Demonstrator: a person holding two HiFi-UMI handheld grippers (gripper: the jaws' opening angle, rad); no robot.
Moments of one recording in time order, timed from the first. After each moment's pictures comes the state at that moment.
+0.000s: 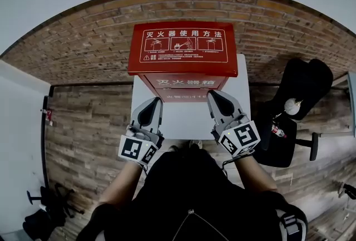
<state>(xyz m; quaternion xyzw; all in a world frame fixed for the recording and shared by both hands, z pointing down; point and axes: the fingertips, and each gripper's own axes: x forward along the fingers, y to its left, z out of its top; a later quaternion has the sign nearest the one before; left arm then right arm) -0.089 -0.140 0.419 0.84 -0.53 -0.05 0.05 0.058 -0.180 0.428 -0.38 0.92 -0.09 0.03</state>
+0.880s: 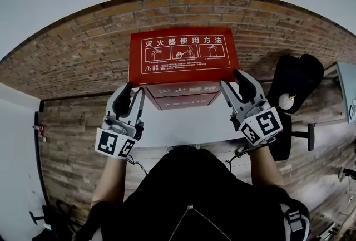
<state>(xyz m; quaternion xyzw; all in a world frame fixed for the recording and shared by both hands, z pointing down) -0.167 -0.190 0.357 0.87 -0.48 -0.10 -0.03 0.076 -0.228 0.366 -0.42 0.91 0.00 0.01</state>
